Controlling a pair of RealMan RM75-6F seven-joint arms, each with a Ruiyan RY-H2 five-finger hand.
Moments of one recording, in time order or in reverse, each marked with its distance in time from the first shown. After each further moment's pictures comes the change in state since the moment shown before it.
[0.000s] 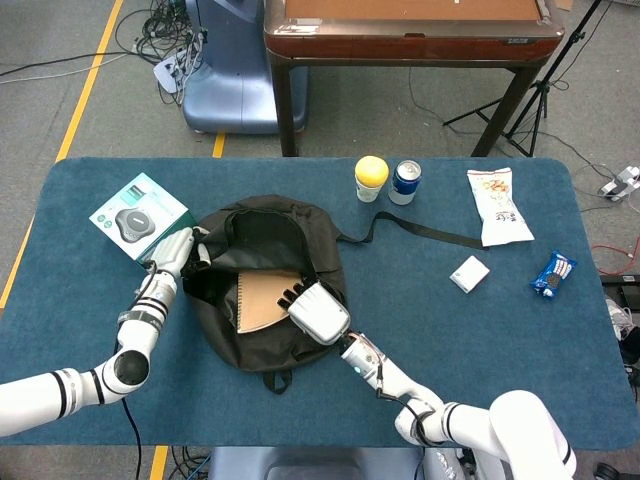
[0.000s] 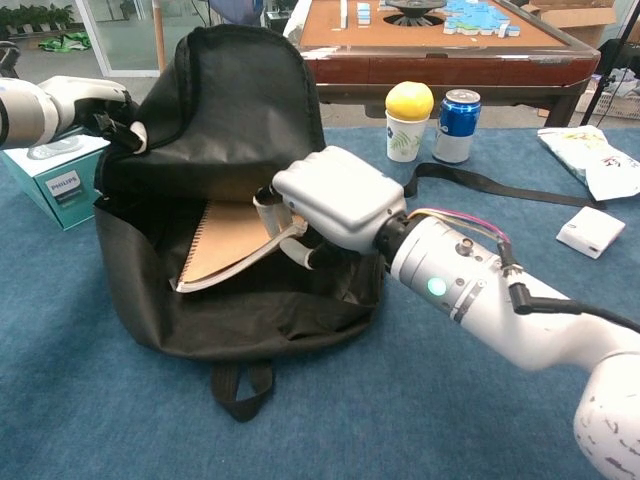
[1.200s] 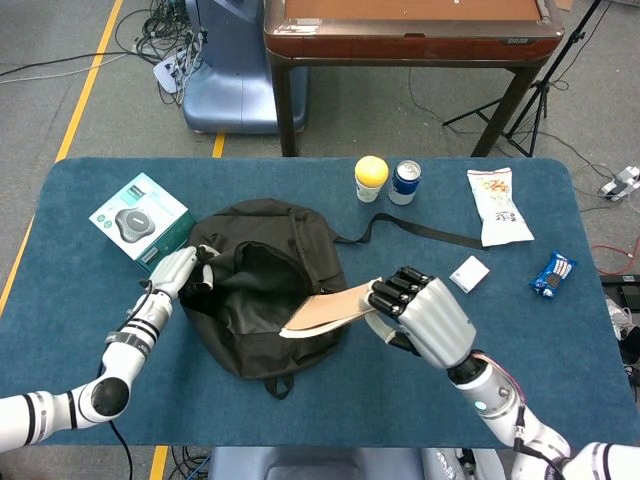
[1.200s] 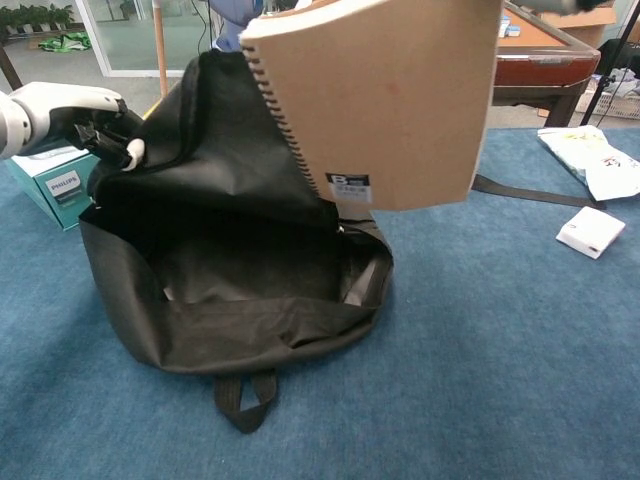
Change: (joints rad) left arm 0.077 0.104 0.044 -0.197 0.163 -0.001 -0.069; right arm -0.277 0.750 -0.038 -0.908 -0.176 0.358 0.047
